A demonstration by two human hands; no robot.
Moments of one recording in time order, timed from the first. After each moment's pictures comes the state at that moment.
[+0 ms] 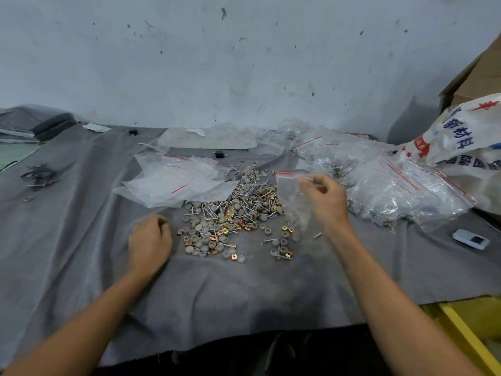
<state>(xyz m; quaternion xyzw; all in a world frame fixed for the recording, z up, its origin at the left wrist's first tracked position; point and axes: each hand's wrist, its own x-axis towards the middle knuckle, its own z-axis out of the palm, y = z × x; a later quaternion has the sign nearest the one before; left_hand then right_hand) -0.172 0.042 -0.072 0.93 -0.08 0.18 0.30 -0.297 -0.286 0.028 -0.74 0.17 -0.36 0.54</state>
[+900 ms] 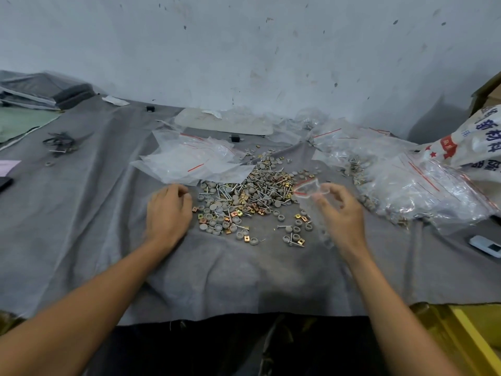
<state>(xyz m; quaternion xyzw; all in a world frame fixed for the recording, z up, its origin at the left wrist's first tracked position) -0.185 0.032 -0.059 0.91 -0.11 0.23 0.34 -0.331 -0.280 -0.014 -0.81 0.15 -0.34 0.46</state>
